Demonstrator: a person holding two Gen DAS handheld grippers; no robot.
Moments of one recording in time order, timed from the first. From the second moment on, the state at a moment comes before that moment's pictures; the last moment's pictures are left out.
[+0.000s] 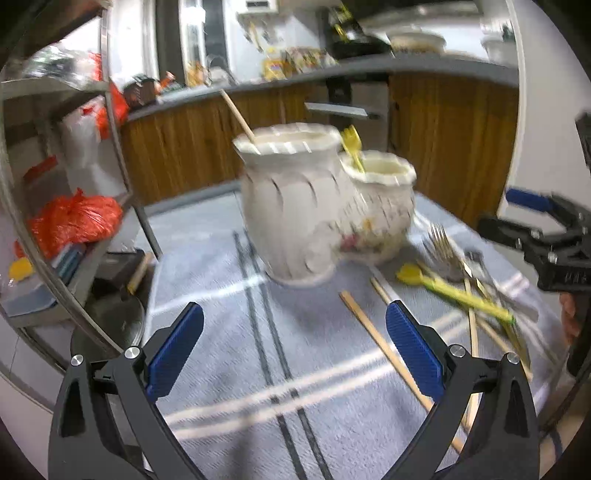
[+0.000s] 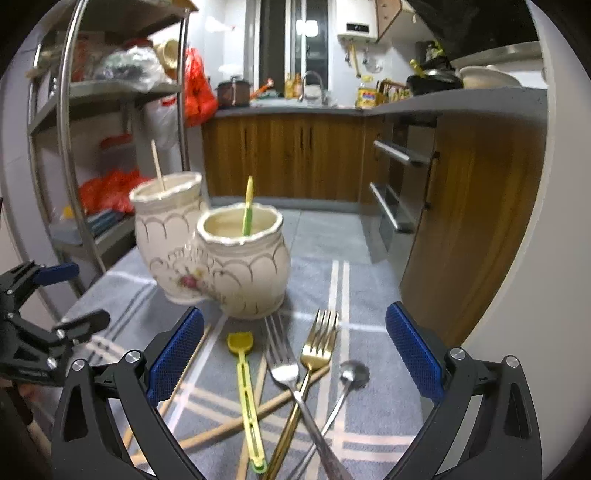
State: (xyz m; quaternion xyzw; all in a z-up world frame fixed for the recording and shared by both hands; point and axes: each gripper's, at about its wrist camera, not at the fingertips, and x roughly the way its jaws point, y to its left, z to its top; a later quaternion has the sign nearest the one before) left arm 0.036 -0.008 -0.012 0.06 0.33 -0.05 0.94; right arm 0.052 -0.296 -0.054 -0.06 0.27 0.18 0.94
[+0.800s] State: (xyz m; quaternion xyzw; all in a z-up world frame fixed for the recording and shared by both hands) left arm 0.035 -0.046 -0.041 0.06 0.42 -0.13 0.90; right arm 0.058 -0.260 -0.092 -0.12 0.39 0.27 0.87
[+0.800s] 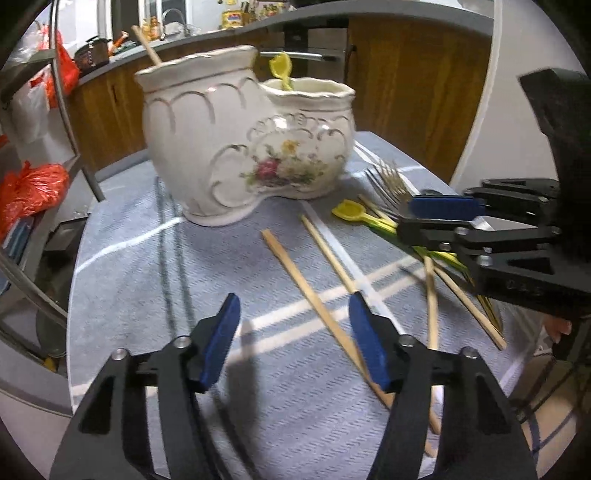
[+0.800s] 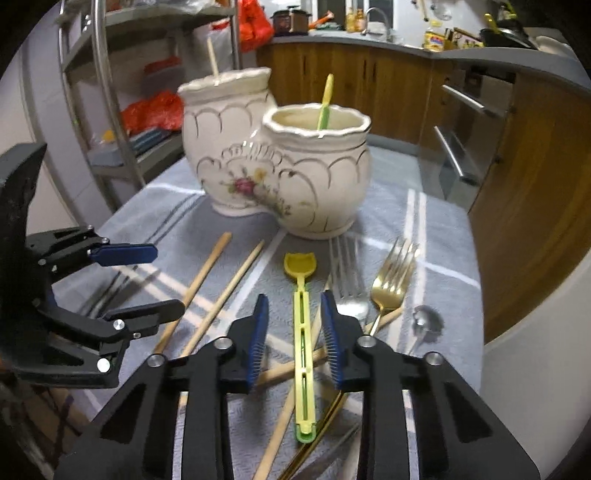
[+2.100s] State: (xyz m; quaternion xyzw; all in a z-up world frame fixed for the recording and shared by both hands) left arm 0.014 -0.010 -0.022 0.05 0.30 -0.19 0.93; right arm 0.045 -0.279 -0.047 -0.05 0.27 0.32 0.91
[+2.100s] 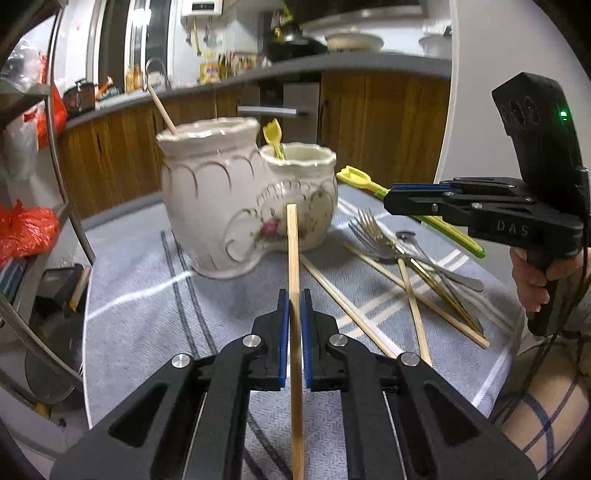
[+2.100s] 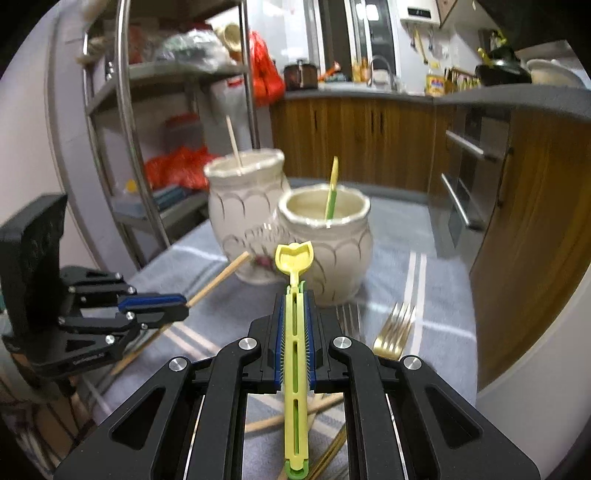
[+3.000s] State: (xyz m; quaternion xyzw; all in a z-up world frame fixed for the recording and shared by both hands) left arm 0.091 0.017 0.105 -0.03 0.13 -0.23 0.96; right arm 0.126 -0.279 0.005 0.13 0.18 0.29 0.93
